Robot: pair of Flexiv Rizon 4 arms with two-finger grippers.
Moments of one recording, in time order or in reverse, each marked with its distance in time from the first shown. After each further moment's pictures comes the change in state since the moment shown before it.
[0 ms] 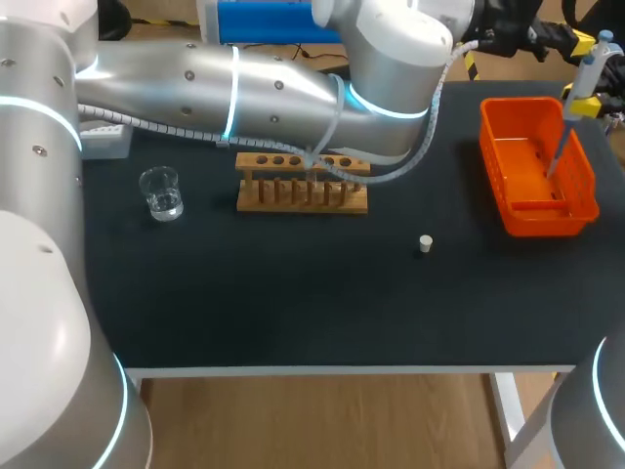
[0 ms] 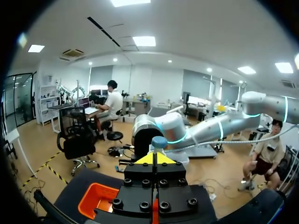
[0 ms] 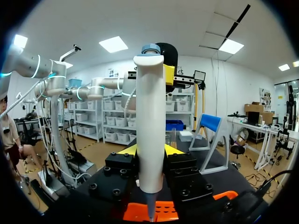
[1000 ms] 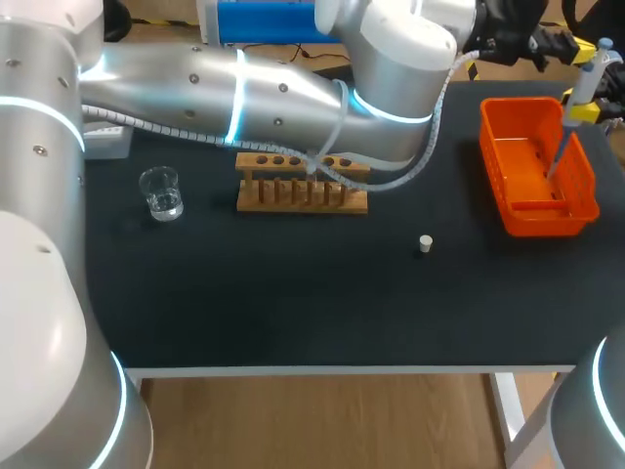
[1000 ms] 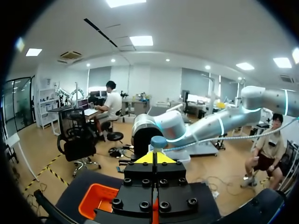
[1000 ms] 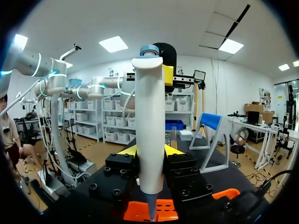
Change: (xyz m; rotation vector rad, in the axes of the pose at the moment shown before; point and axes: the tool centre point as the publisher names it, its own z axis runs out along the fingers) left arm 0.002 0.011 0.006 -0.008 0.000 0.034; right arm 0.002 -0.007 -0.001 0.000 -0.002 -0.001
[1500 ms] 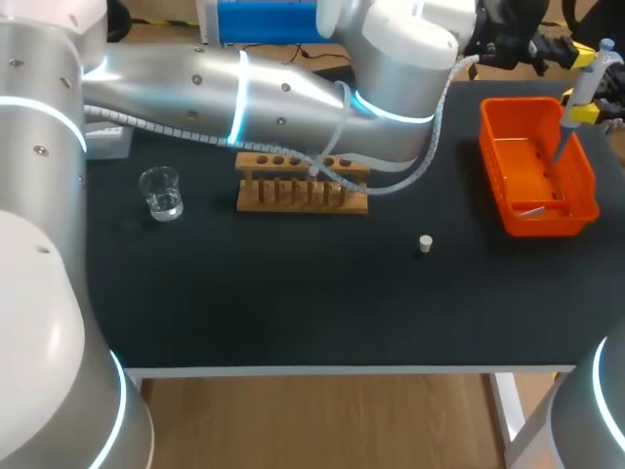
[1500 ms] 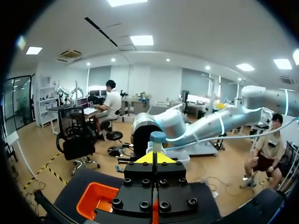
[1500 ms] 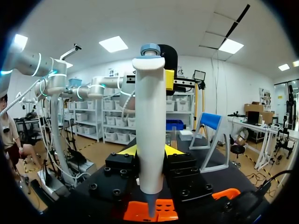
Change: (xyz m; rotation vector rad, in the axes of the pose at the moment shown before) left arm -0.002 0.005 0.003 0.001 0.001 -0.011; right arm 0.000 0.000 0.000 -0.002 0.000 0.000
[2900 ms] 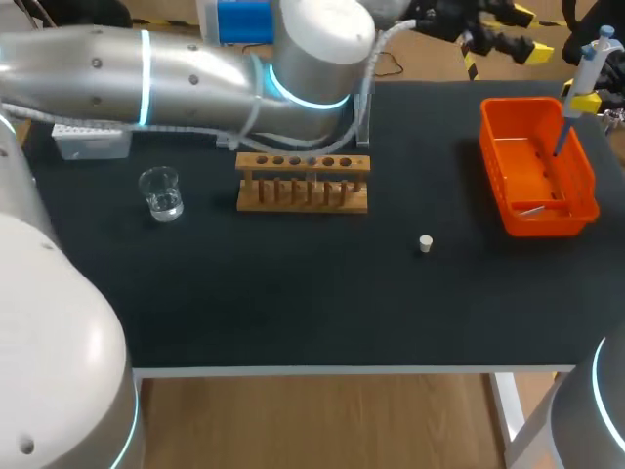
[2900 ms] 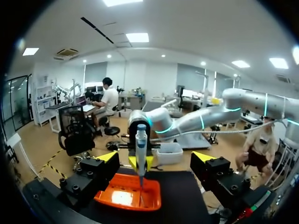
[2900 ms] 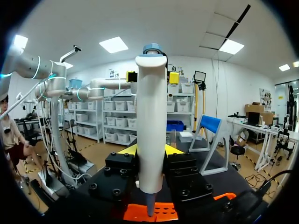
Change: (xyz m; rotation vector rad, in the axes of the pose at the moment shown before) left arm 0.025 -0.021 -0.109 -0.051 0.048 0.009; right arm -0.004 0.013 0.001 0.001 0.006 0.000
